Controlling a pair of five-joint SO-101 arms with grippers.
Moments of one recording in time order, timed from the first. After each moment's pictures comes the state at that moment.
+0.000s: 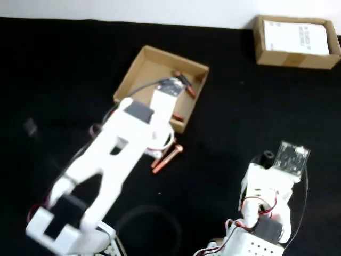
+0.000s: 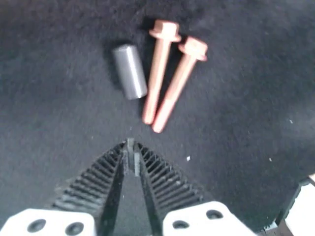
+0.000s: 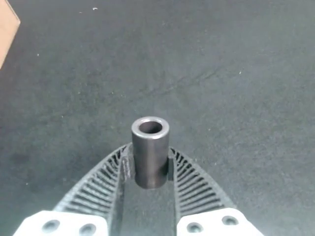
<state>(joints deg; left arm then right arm) 22.7 -2.8 17.2 76.4 5.1 17.0 -103.6 91.0 56.2 3.6</state>
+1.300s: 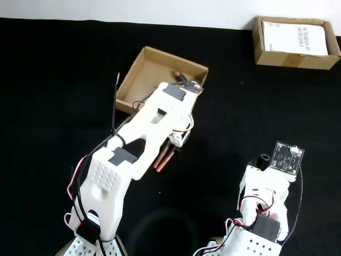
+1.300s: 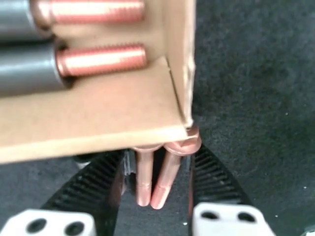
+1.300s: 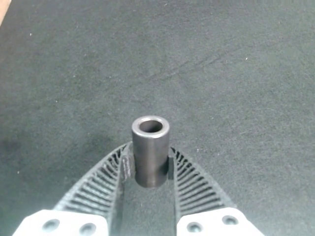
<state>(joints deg) 24.0 39.9 -21.7 83.3 3.4 17.1 -103.8 93.0 56.0 5.8</state>
